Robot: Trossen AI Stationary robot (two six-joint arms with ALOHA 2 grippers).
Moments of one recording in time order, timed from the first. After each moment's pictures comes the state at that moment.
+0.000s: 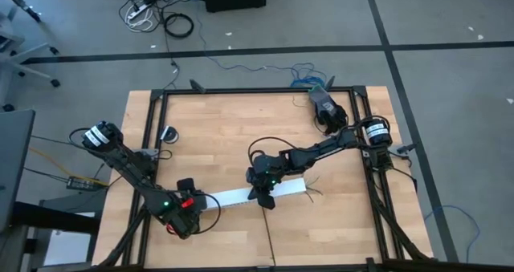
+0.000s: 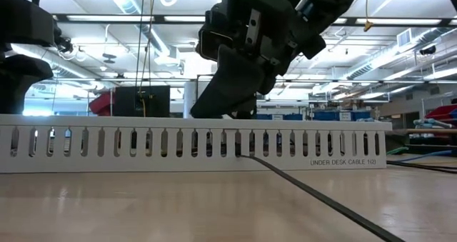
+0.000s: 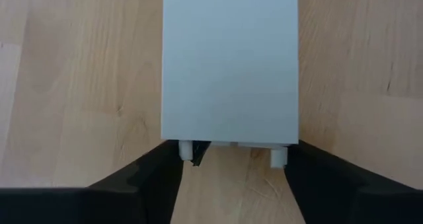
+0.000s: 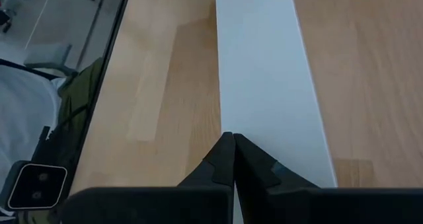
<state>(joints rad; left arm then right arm) -0.81 1.55 0.80 -0.68 -0.40 -0.95 0.13 1.99 1.19 0.10 -0.34 0.36</state>
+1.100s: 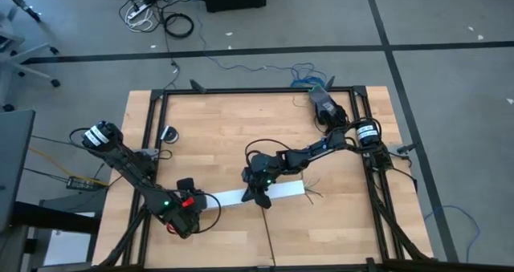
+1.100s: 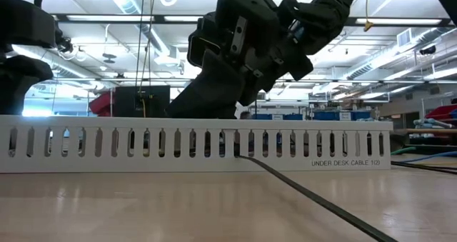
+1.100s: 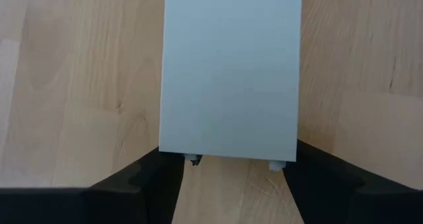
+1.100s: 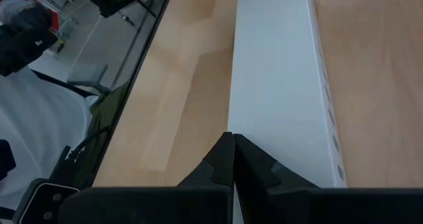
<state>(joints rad) -0.80 1.55 0.80 -0.68 -0.38 -0.95 0.10 2.09 1.19 0.30 -0.44 0.36</state>
